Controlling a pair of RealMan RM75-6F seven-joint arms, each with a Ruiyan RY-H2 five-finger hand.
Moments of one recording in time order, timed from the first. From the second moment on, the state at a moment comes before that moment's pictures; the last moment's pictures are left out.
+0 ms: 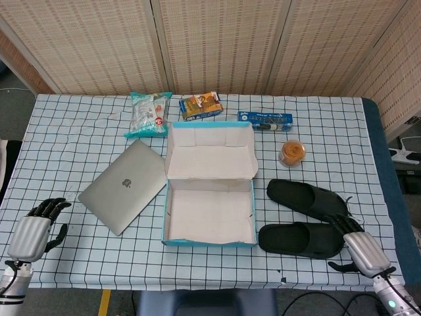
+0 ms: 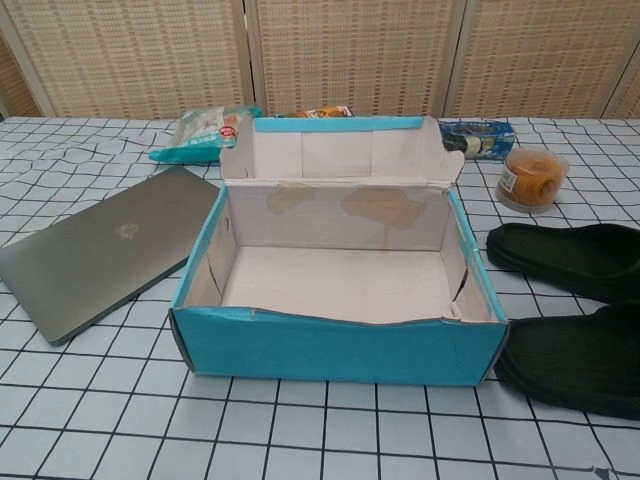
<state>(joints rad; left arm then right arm) -0.16 -1.24 -0.04 -1.45 1.55 1.47 0.06 0.15 -1.04 -0.11 -1.67 -1.61 1.22 0.13</state>
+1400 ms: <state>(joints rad) -0.15 -1.23 -0.05 -1.46 1.52 1.48 0.03 0.26 -1.27 -0.08 -1.48 -1.44 0.99 0.04</state>
